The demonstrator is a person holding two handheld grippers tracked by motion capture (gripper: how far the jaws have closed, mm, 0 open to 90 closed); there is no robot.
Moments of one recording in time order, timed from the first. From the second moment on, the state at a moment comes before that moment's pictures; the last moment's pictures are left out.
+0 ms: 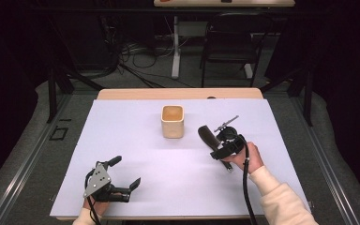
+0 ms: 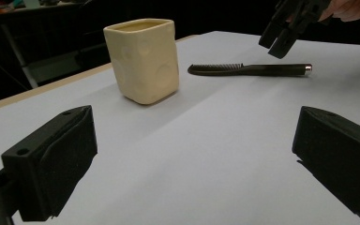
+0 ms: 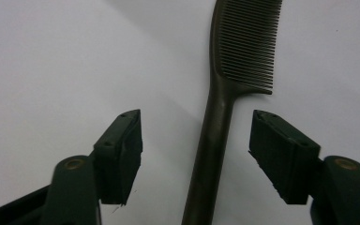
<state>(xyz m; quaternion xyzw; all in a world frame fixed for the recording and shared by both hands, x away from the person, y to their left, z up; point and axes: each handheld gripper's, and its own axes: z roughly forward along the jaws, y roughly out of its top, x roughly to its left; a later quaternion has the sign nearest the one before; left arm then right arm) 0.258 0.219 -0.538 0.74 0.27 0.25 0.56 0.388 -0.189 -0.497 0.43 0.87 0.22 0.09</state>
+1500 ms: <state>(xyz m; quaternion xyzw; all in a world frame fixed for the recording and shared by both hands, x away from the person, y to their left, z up) 0.257 0.220 -0.536 0.74 0.27 0.25 0.56 0.411 -0.187 -0.534 0.52 0.82 0.20 0.07</state>
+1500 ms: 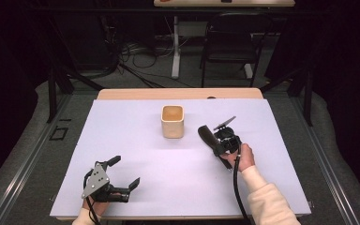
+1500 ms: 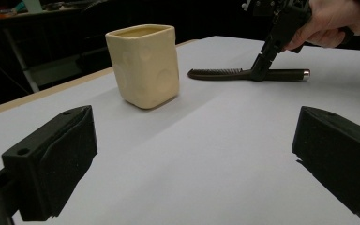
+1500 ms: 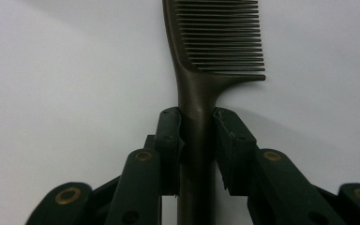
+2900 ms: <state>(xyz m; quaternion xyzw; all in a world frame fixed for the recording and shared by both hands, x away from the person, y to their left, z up) 0.257 0.221 -0.537 0.74 0.28 0.26 0.56 0.389 -0.206 -0.498 0.47 0.83 0.28 0.11</state>
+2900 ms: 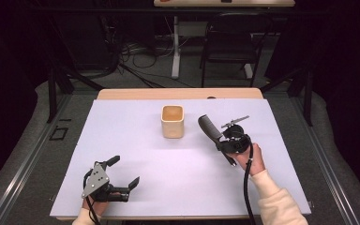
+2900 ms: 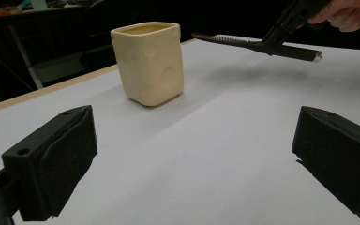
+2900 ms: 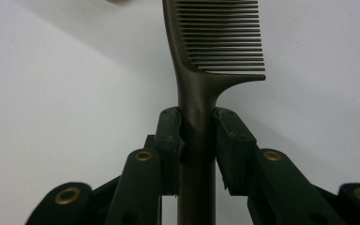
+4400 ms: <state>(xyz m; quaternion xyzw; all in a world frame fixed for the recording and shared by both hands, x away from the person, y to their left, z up) 0.257 0.222 -0.537 0.74 0.28 0.26 0.56 0.380 -0.204 -0.474 0.43 0.80 0.38 0.16</state>
